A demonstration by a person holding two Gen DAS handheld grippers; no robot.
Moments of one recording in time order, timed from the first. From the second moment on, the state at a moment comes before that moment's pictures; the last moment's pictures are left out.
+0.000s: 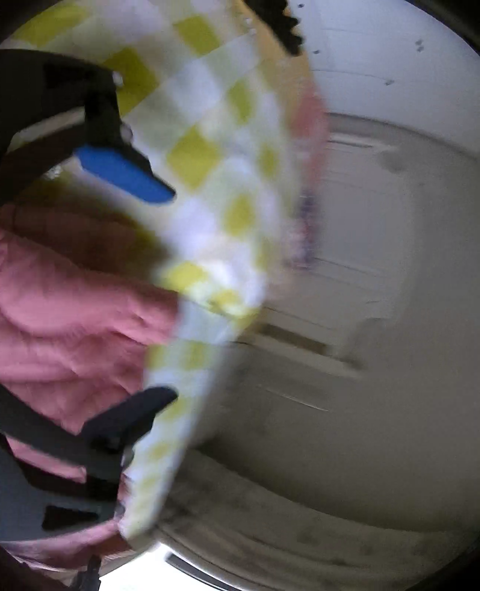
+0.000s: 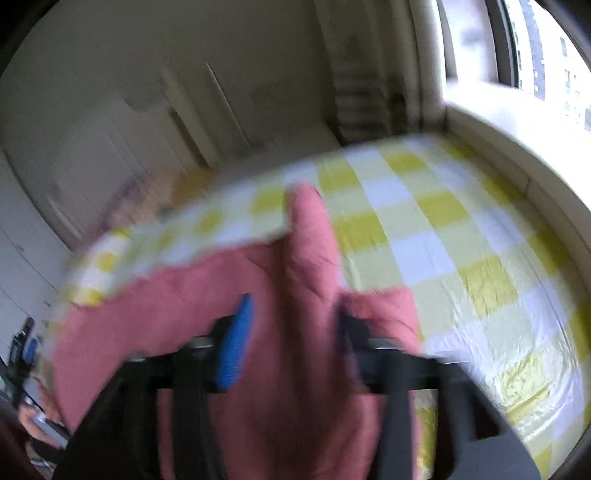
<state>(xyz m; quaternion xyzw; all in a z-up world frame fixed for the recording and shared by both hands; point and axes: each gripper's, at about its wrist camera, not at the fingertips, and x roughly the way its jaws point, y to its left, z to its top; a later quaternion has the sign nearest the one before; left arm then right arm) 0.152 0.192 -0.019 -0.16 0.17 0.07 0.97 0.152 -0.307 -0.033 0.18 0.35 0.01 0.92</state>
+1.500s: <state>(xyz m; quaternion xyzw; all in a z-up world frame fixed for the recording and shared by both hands) 0.262 0.050 -0.105 0.02 0.40 -0.05 0.91 0.251 -0.151 -0.096 -0.04 0.46 0.05 0.89</state>
